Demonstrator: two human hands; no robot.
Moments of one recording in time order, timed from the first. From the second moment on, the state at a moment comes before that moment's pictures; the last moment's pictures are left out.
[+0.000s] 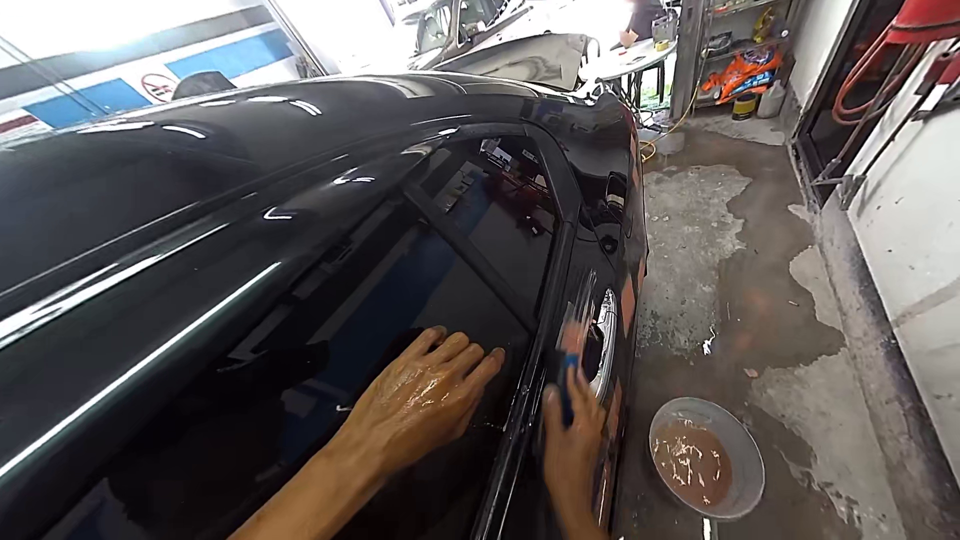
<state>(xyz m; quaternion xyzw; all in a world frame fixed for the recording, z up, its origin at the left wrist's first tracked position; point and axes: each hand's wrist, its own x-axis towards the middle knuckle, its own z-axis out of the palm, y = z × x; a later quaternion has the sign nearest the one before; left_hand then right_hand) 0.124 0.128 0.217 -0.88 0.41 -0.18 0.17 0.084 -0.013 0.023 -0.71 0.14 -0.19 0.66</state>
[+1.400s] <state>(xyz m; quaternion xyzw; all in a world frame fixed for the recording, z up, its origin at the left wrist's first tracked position) 0.126 0.126 0.217 -0.88 0.40 -0.19 0.16 0.057 -0.007 0.033 -0.69 0.13 -0.19 0.69</state>
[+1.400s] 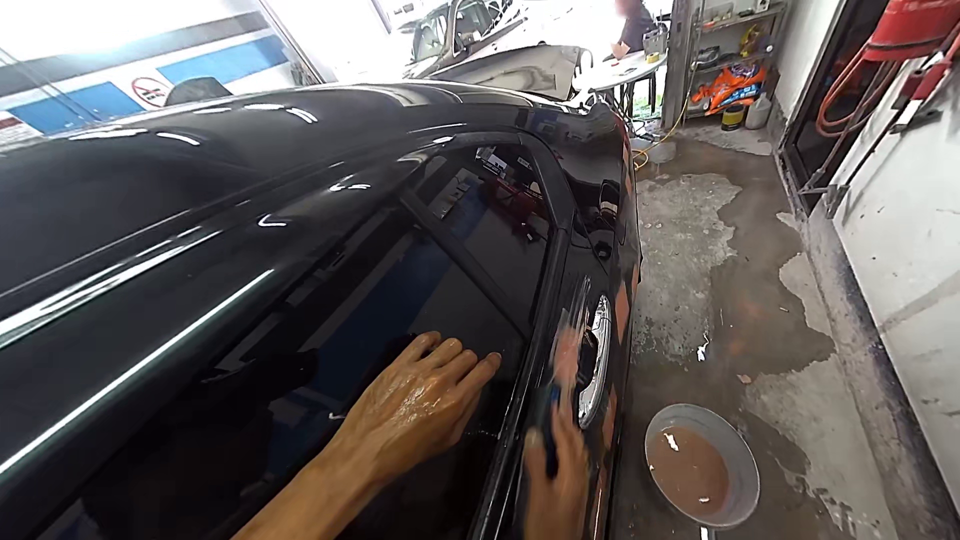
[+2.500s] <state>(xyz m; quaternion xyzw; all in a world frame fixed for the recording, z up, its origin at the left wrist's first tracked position) 0.128 0.129 0.216 -0.89 0.39 -0.20 0.15 0.011 -0.011 -0.013 -0.71 0.11 -0.15 0.68</state>
